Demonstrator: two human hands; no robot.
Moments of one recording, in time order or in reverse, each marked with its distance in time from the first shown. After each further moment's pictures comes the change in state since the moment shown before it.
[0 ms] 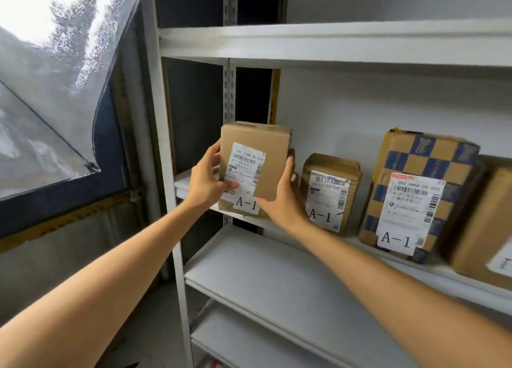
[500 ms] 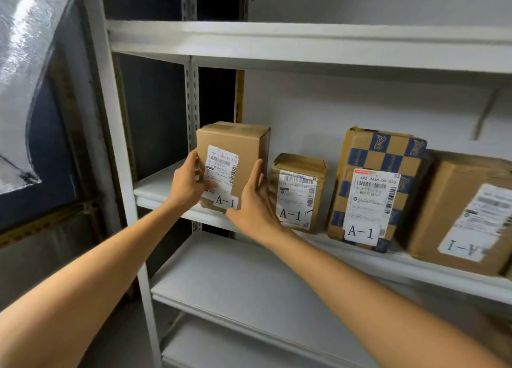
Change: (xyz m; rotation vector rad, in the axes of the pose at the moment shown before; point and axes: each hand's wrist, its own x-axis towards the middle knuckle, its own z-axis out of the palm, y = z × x) left_hand 0.030 -0.021 0.029 0.125 -0.064 0.035; right_hand -0.009 -0.008 -0.001 -0.164 -0.067 0.057
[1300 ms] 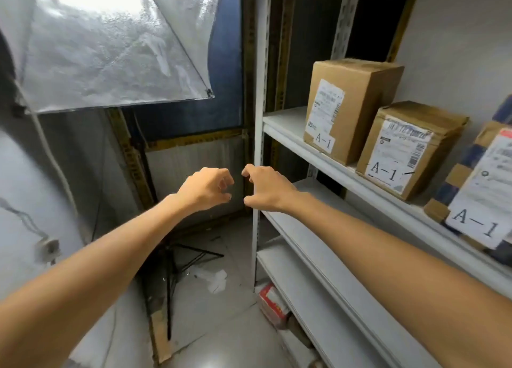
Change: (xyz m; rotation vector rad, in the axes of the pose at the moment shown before) left_hand -0.228 0.010 -0.059 0.876 -0.090 -0.488; right_hand -0.072 -0.017 0.052 -0.038 -0.629 -0.741
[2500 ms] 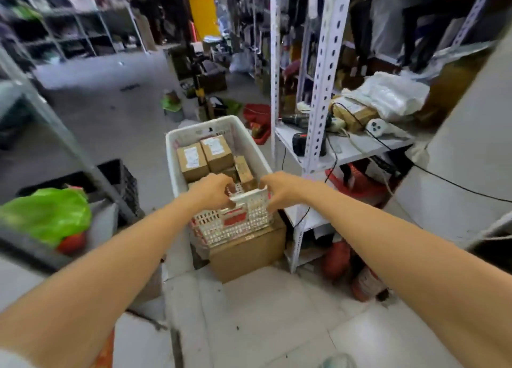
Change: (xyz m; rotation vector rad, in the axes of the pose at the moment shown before) left_hand -0.917 0.197 0.022 -0.062 0.177 -1.712; right_hand -0.569 -0.469 0.189 -0.261 -0.883 -1.662
